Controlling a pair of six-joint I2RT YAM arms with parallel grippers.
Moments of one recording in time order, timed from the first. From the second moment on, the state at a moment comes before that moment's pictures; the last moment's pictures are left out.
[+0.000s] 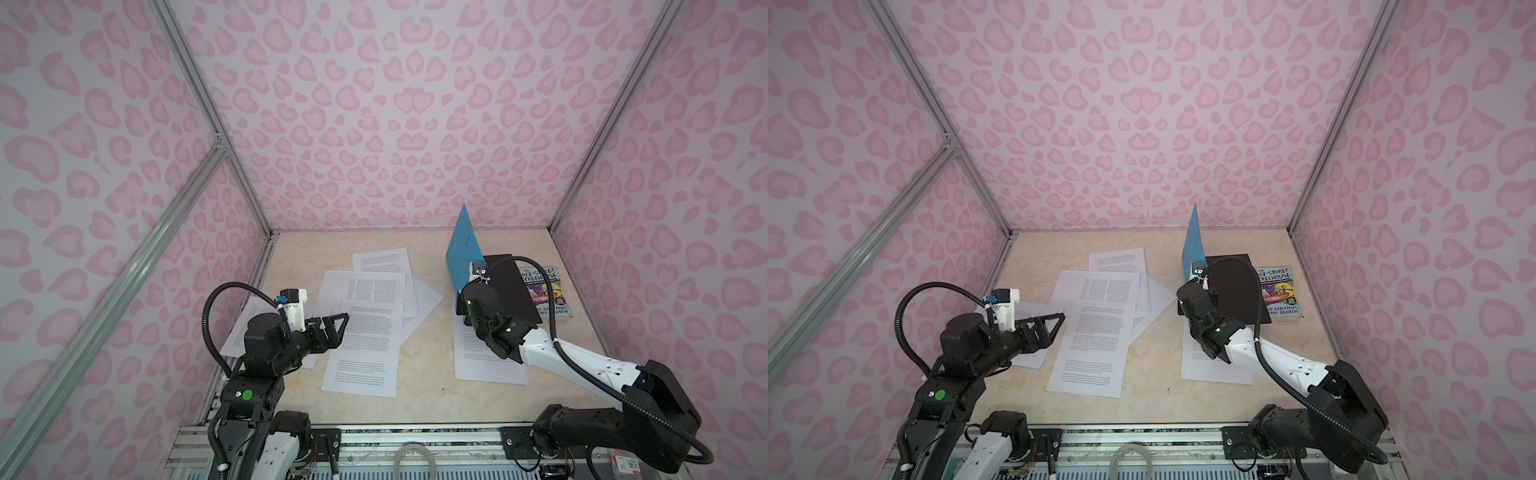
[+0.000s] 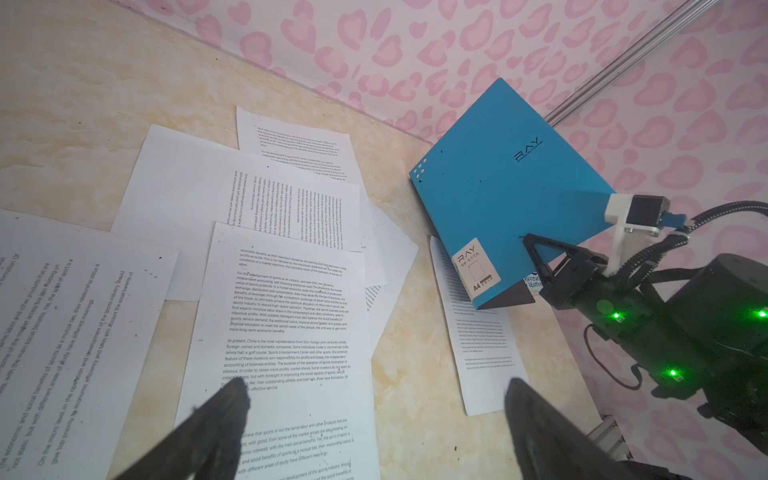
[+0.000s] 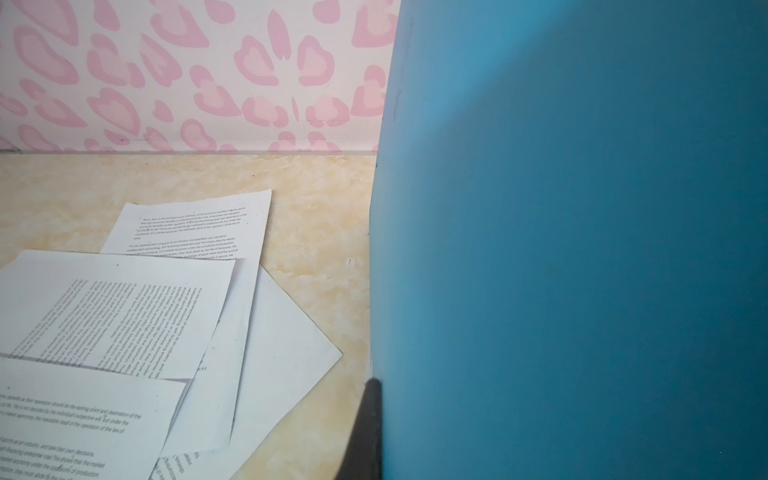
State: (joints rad) left arm -0.10 0.54 0.72 -0.64 0.43 -0.45; right arm 0.72 1.31 0.75 0.01 0.64 0.33
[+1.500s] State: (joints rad) left arm -0.30 0.74 0.59 -0.33 0.47 -0.70; right arm 0.49 1.42 0.76 0.00 -0.07 0.52
